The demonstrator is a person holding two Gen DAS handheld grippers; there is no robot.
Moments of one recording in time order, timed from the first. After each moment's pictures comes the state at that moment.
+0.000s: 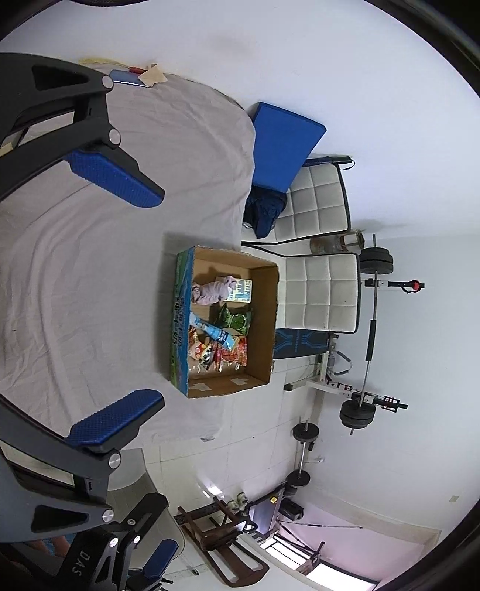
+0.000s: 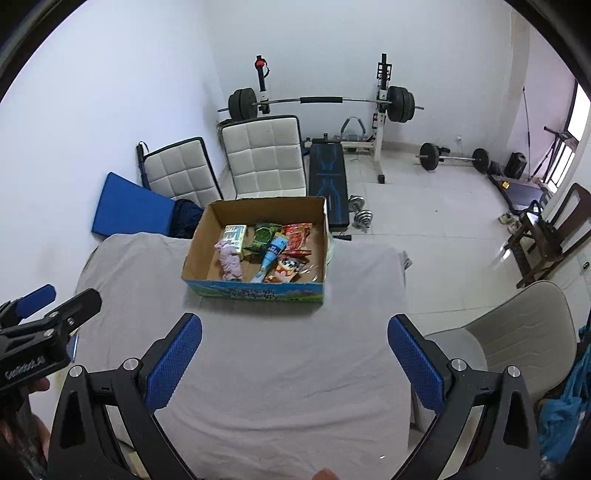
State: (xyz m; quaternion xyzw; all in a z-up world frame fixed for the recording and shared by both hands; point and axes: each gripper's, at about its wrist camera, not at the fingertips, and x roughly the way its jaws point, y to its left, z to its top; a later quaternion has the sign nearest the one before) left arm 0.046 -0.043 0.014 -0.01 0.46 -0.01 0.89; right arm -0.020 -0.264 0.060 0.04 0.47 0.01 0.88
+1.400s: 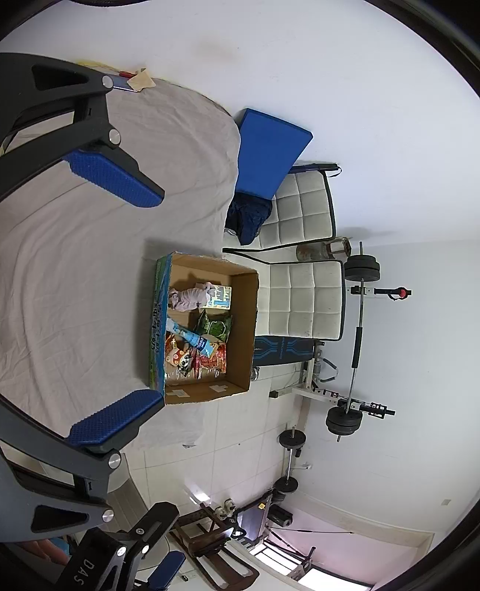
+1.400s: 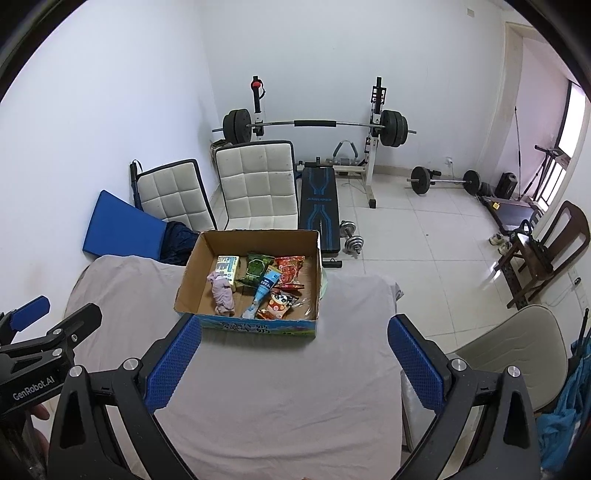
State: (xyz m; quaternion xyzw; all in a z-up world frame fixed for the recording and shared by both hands) left arm 0.063 -0.040 0.023 -0.01 0.44 0.01 0.90; right arm 0.014 -0.265 0.075 0.03 0.43 0.00 0.90
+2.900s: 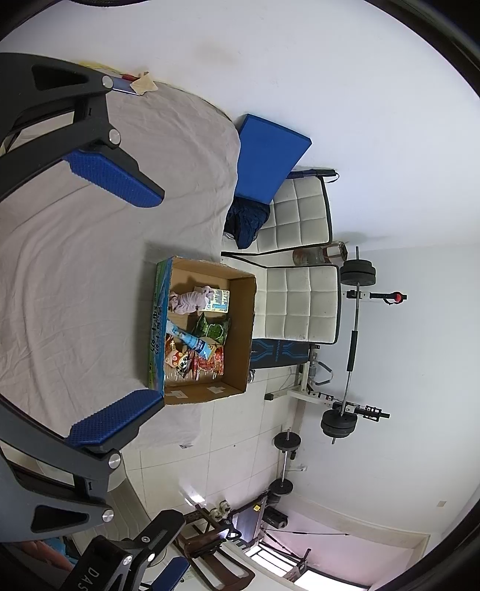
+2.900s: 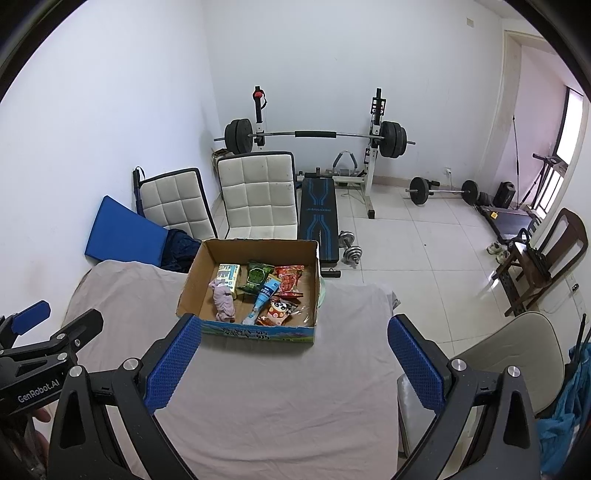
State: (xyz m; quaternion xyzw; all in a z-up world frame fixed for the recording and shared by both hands) left arm 0.056 -0.032 0.029 -0.01 0.44 0.01 0.90; right arm 0.012 -0.260 0.098 0.01 0.42 0.01 0.91
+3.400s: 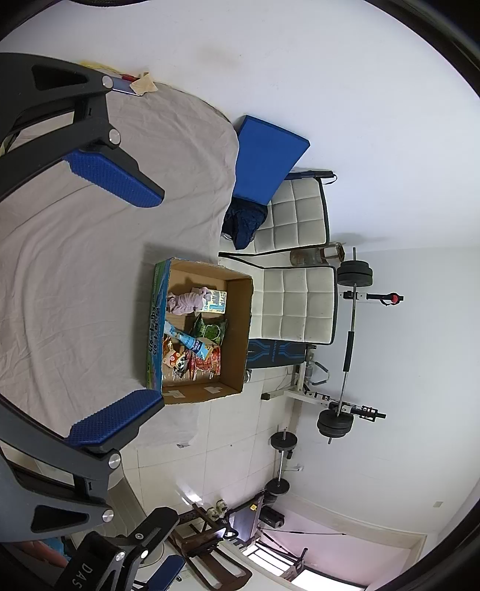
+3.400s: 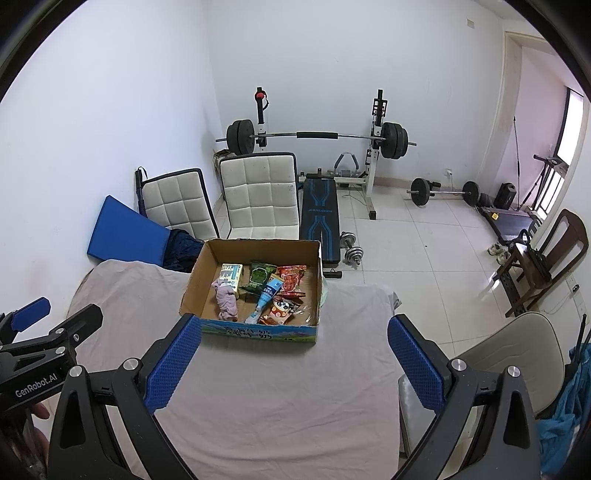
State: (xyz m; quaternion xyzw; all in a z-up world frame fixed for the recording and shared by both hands) left arm 0.053 -0.030 0.033 -0.01 0.43 0.01 0.90; right arm 0.011 -0.257 0.099 0.01 0.42 0.01 0.91
